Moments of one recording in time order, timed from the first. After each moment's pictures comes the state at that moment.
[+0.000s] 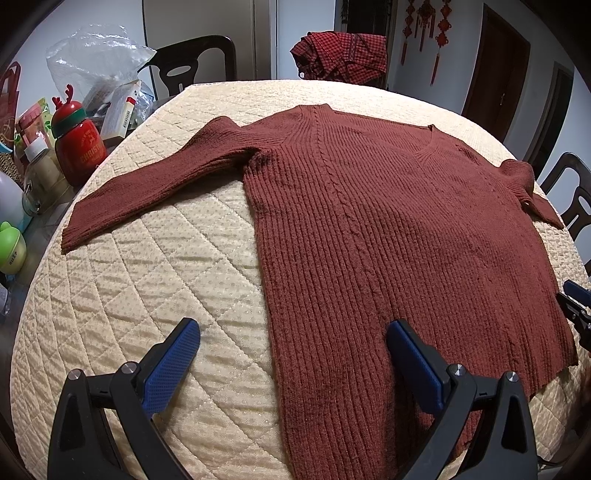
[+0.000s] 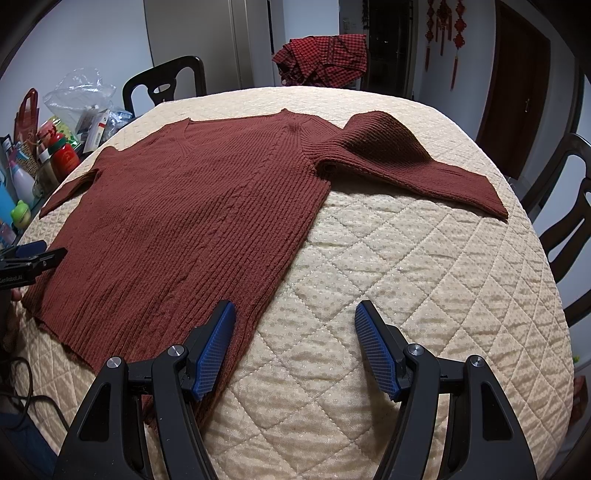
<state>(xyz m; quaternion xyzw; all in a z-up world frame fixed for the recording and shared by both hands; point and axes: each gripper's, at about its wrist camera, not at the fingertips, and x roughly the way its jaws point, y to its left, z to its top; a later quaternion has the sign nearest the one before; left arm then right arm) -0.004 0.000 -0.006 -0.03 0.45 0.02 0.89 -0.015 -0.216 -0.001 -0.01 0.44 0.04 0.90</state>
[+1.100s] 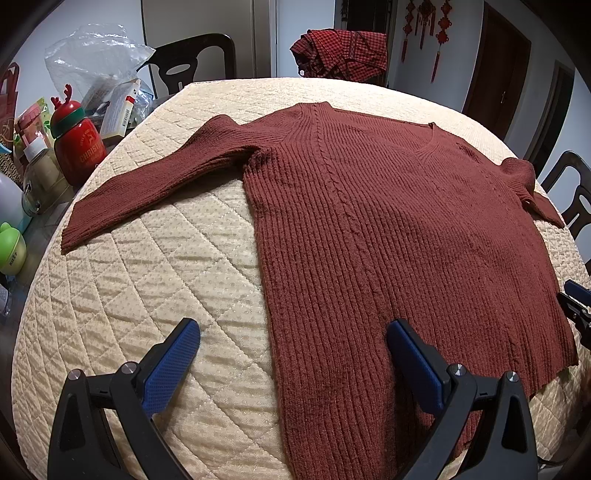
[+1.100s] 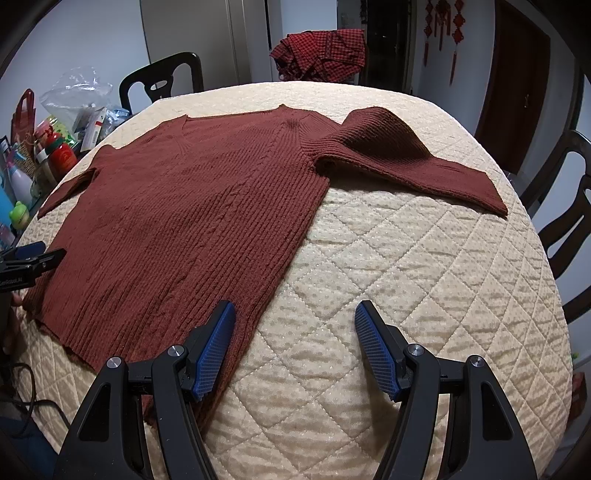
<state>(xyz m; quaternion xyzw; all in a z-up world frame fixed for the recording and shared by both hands) -0.002 0.000 -0.006 -0.03 0.46 0.02 0.89 -0.013 -0.216 -0.001 0.00 0.45 0.03 0.89</state>
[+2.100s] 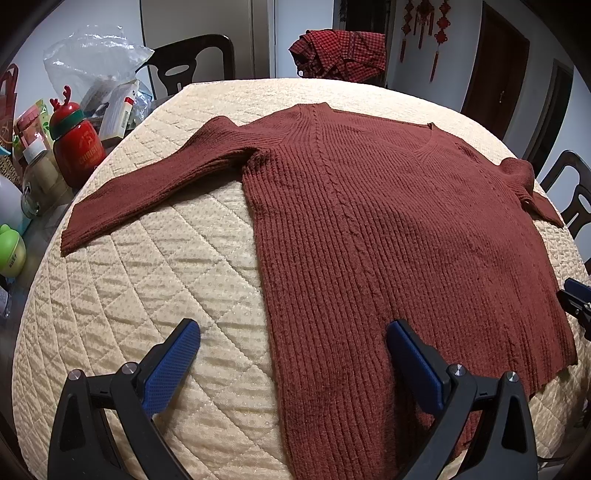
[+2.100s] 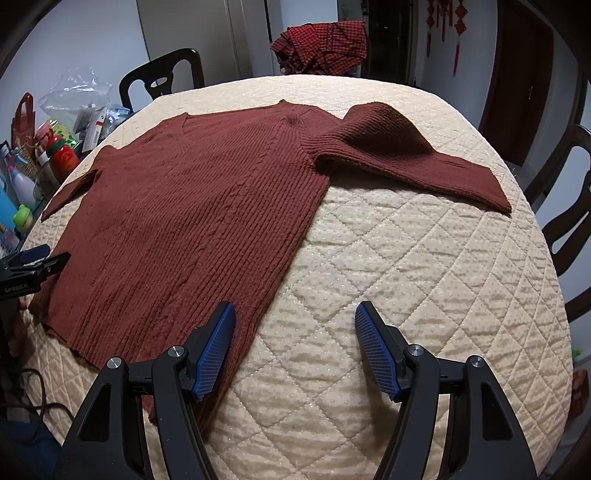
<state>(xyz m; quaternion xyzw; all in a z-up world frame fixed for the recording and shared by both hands) 0.004 0.002 -0.002 -0.03 0.46 0.01 0.89 -0.008 -0.222 0.003 0.00 0.46 0.04 0.89</state>
